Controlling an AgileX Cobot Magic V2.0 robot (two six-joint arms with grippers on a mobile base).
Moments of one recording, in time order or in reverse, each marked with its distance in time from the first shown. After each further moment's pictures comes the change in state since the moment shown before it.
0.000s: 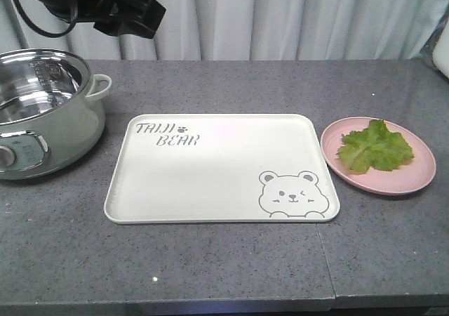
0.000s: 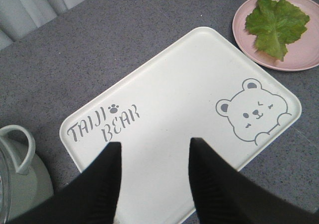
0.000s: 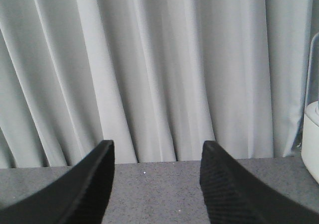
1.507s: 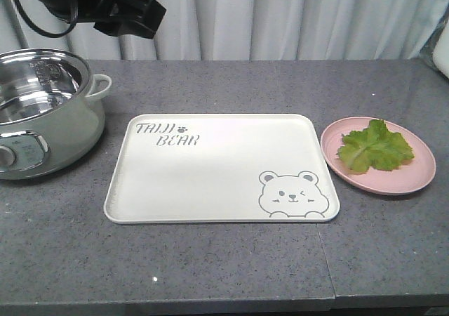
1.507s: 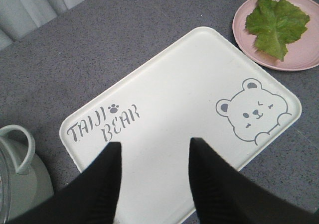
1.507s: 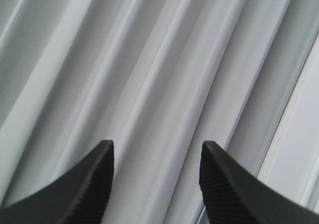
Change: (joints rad) left arm 0.000 0.000 0.000 0.000 0.000 0.000; right arm 0.000 -0.007 0.126 0.693 0.068 -1.196
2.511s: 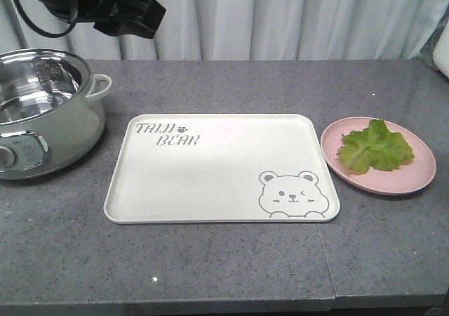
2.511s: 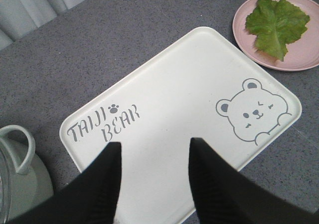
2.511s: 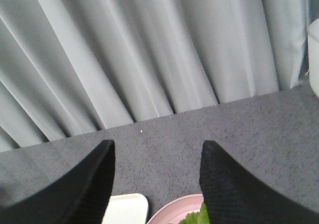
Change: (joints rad) left arm 0.000 0.000 0.000 0.000 0.000 0.000; right arm -0.005 0.277 -0.145 -0.694 -0.099 1.210
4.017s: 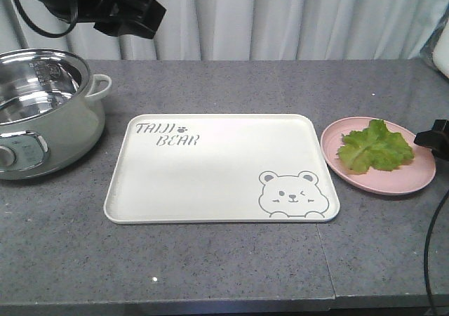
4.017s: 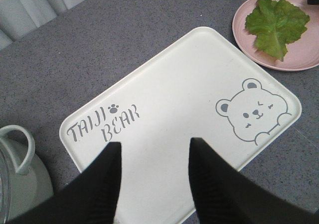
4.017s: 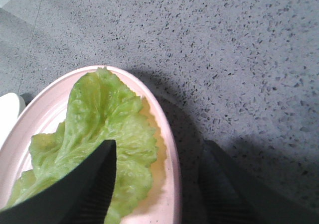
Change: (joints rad) left arm 0.000 0.000 0.000 0.000 0.000 0.000; right arm 0.116 0.655 -0.003 0.000 0.106 -0.163
